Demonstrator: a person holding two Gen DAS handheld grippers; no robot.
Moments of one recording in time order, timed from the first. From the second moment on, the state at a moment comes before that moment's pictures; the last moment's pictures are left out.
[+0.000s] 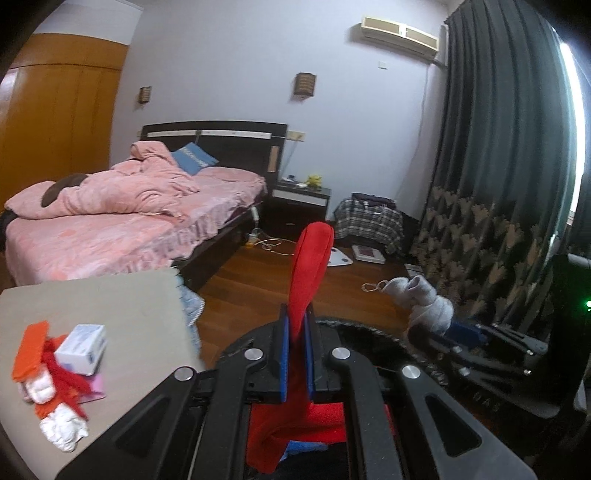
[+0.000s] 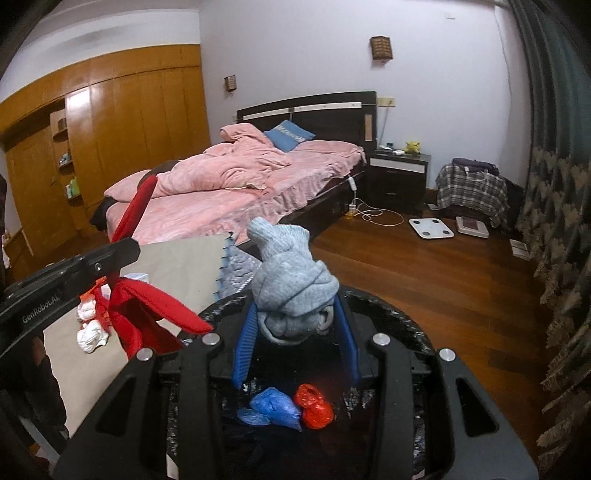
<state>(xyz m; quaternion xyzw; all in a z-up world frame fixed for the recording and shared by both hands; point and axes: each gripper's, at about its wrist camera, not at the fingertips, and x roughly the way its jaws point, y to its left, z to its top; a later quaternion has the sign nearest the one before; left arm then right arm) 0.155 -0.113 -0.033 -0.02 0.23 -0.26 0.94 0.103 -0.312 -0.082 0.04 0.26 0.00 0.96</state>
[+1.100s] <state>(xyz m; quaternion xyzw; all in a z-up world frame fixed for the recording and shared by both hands) 0.164 -0.057 -0.076 0.02 0.28 -0.16 0.95 0.119 -0.309 -0.113 0.05 0.30 -0.04 0.95</state>
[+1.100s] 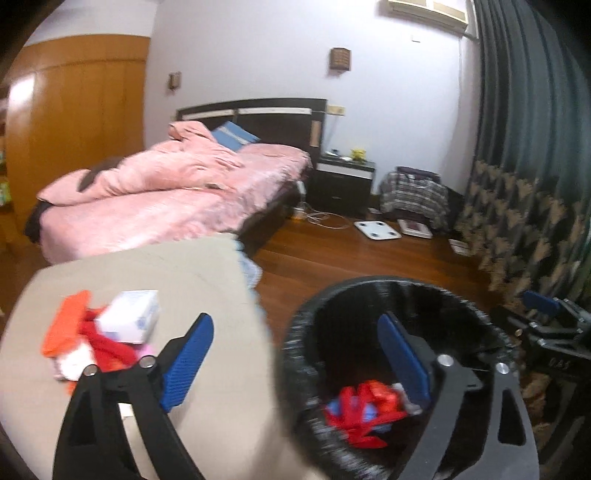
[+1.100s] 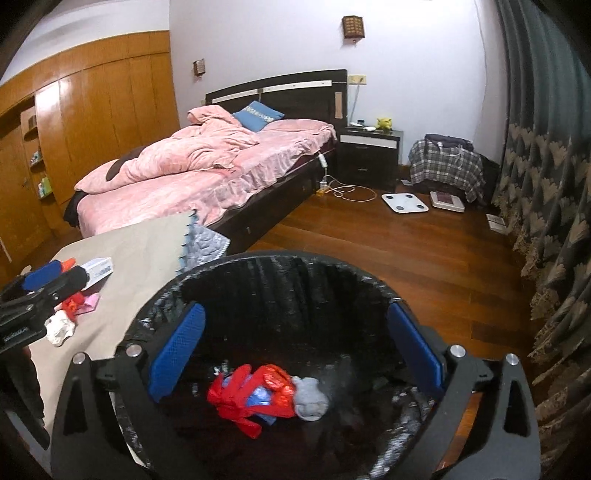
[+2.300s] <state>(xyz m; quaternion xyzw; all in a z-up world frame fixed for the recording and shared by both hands) 0.212 0.165 -0.103 -0.03 0.28 0.05 0.96 0.253 -0.074 -0.124 -0.01 0.30 0.13 0.94</state>
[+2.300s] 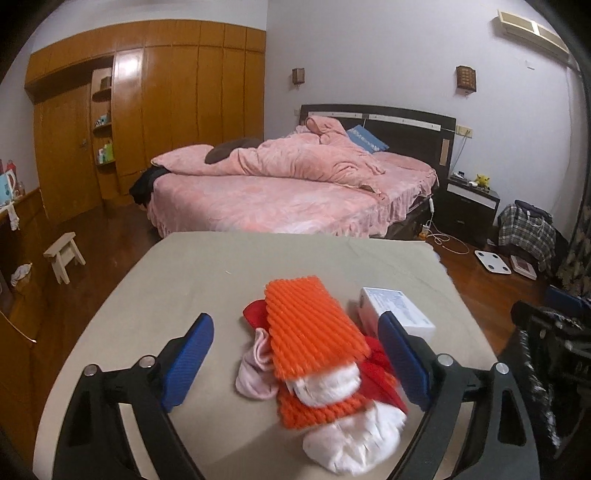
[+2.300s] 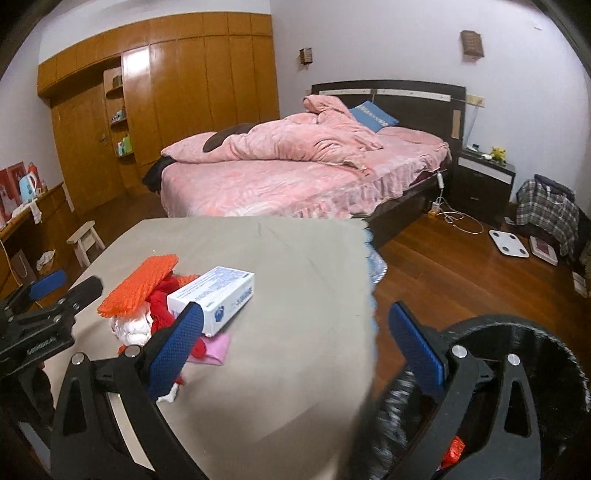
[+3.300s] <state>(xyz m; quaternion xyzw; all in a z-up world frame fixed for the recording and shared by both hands) 0.249 0.169 -0.140 -0.08 0.31 -0.05 0.95 0.281 -0.028 -0.147 -0.03 0.31 0.16 0.94</state>
